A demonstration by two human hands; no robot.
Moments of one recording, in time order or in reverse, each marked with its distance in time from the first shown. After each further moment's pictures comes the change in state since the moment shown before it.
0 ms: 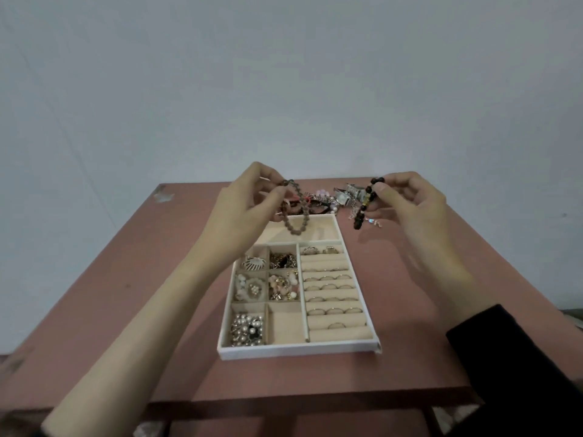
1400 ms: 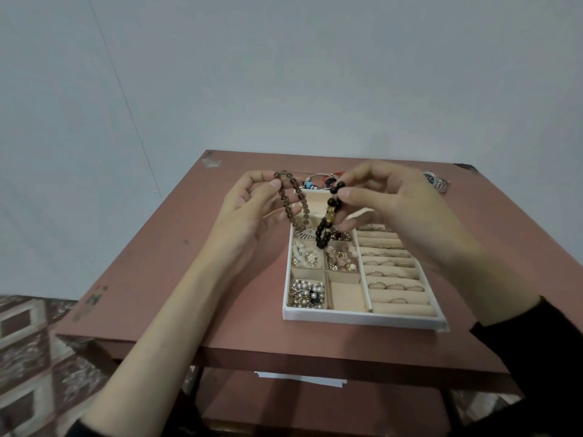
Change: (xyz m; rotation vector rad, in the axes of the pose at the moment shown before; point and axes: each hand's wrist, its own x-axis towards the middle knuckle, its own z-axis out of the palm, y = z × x) left_hand -0.042 -0.055 -0.036 -0.790 0.163 -0.228; right_hand -0.050 -0.039 0.082 -0.172 -0.553 0.118
